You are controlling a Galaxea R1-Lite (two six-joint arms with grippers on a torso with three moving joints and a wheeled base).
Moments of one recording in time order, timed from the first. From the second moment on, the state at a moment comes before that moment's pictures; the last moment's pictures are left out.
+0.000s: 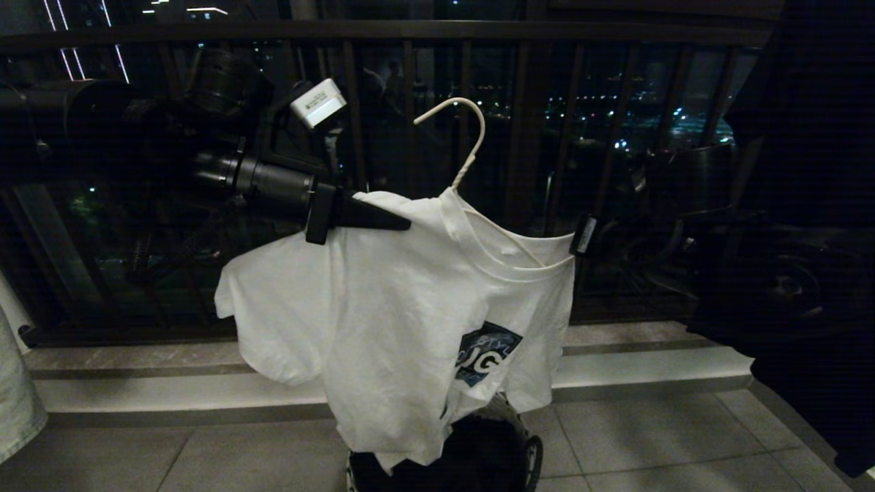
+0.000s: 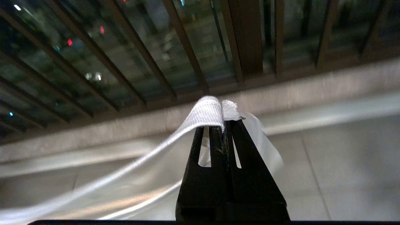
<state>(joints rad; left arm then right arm) -0.30 1.85 -1.77 0.47 -0.99 0.35 0.39 1.79 -1.20 -0.30 -0.28 0.42</state>
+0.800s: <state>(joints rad) -0.29 1.89 -1.71 0.25 -1.08 0.23 0.42 1.77 -1.41 -0.20 -0.29 0.36</state>
